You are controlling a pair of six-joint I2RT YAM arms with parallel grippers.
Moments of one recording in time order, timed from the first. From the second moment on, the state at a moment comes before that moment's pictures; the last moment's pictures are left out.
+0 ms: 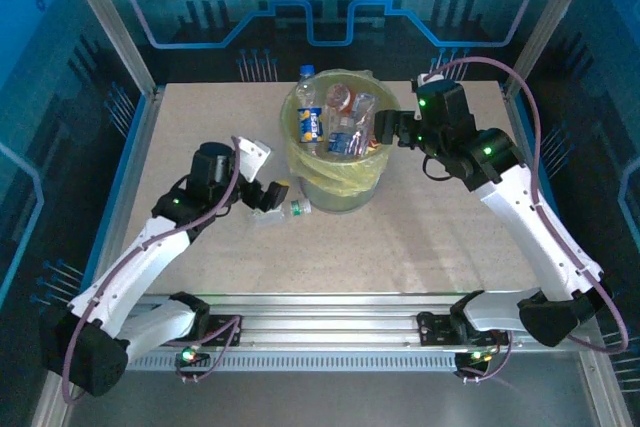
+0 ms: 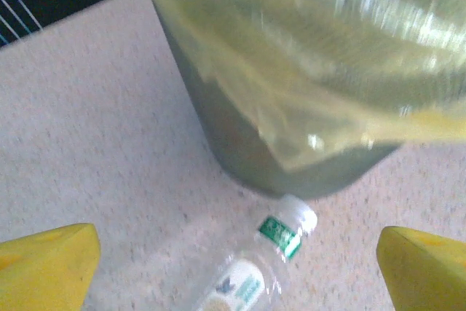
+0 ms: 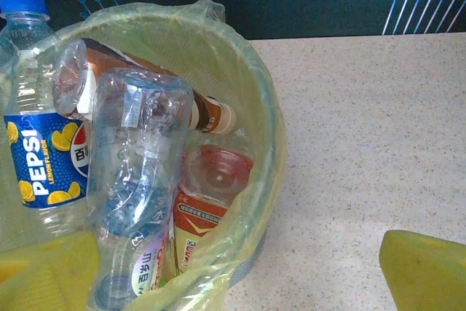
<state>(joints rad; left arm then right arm) -0.35 1.04 0.85 -0.42 0.17 0.15 0.52 1.30 1.58 -0.91 0.26 0.38</state>
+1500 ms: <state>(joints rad) -0.35 1.52 0.96 -0.66 0.00 0.19 0.49 1.34 1.59 -0.97 0.27 0.38</state>
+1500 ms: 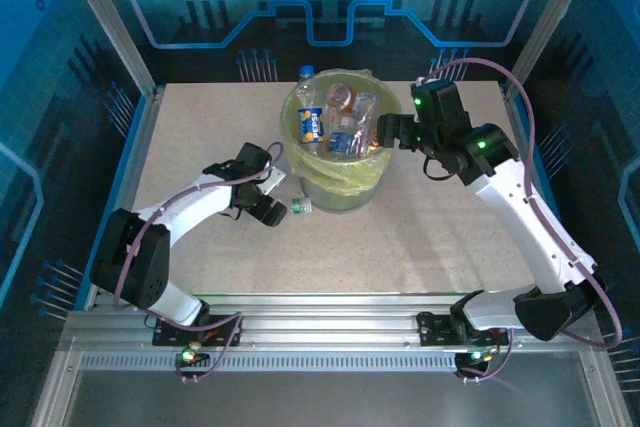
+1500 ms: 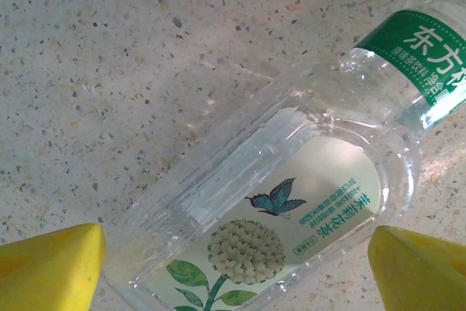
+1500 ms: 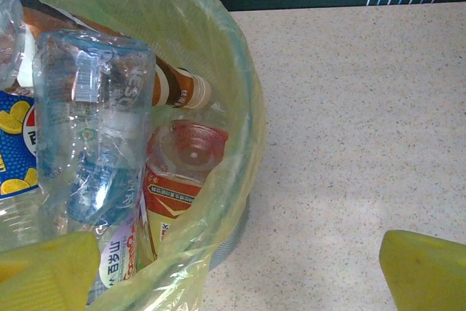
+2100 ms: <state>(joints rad) -0.34 1.50 0.94 -0.78 0.05 0.18 0.49 1.39 1.63 -0.99 0.26 0.38</state>
